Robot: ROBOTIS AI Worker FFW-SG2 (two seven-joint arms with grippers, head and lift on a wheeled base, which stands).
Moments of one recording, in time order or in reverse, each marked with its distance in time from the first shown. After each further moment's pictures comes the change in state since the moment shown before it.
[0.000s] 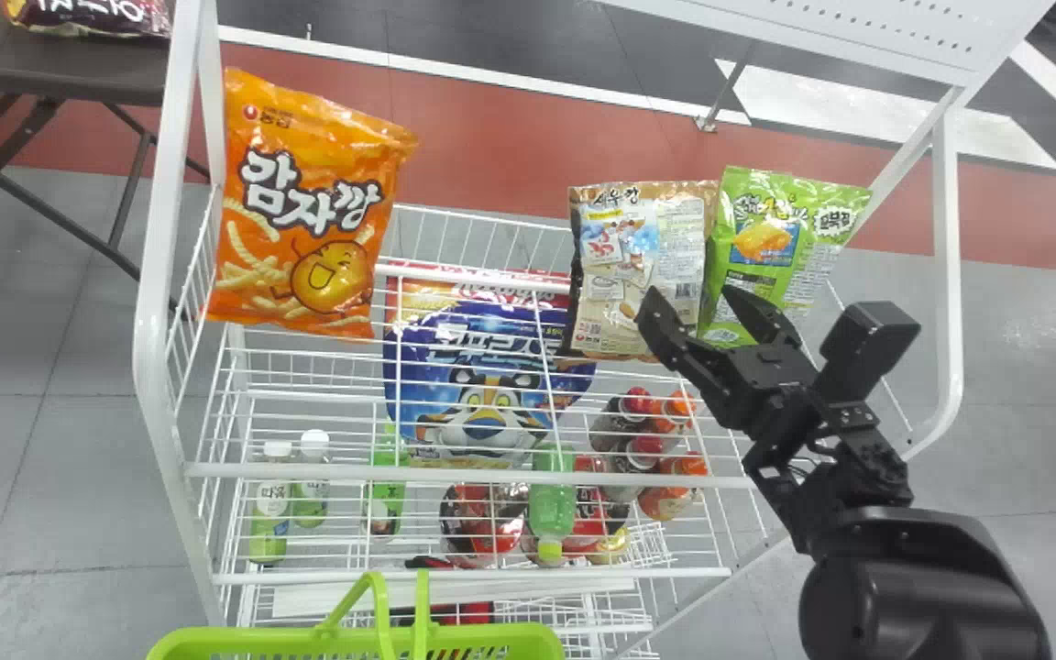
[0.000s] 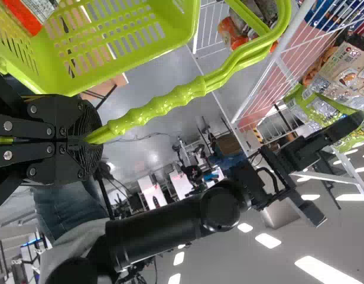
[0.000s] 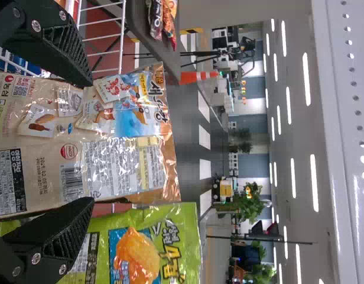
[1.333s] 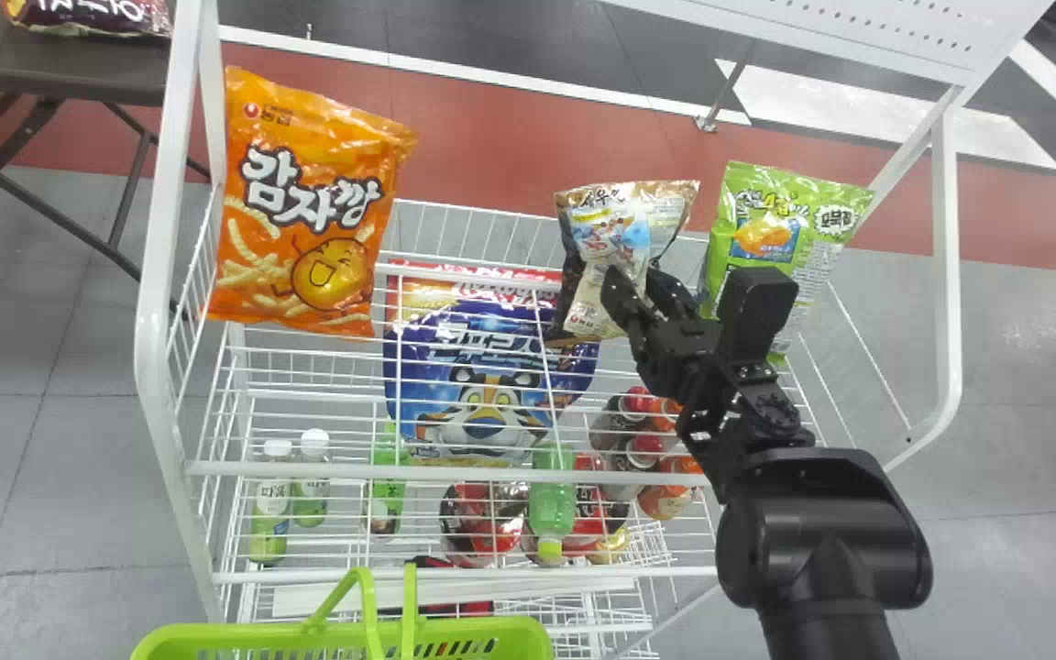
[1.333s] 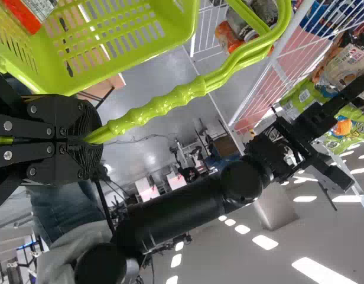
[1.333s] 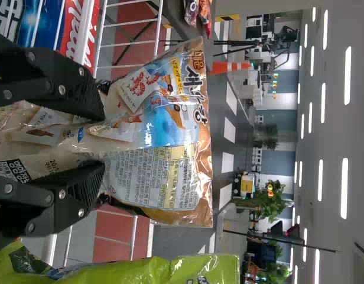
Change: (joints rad) left arm 0.002 -0.003 0.018 0.004 0.003 -0.007 -0.006; right arm -0.169 0.001 0.123 0.221 0.112 -0.022 -0.113
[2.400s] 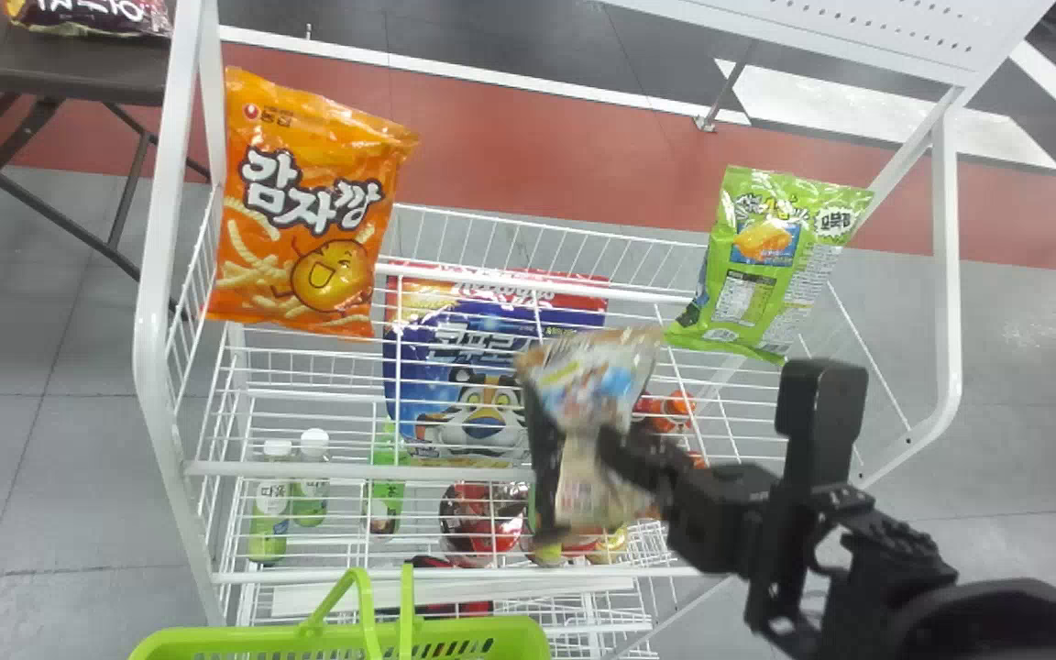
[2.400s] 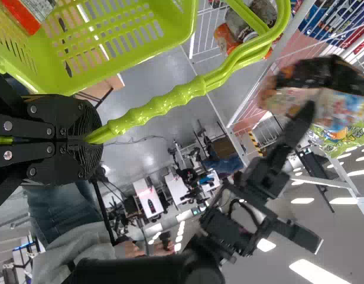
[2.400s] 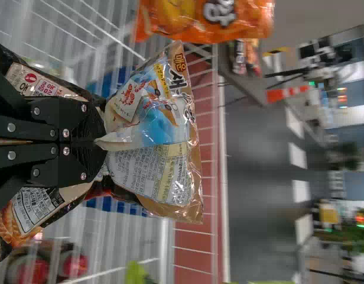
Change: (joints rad) left arm 0.005 -0.007 0.002 0.004 0.007 -0.003 0.009; right arm 0.443 0.021 -0.102 -0.797 -0.213 0.837 0.024
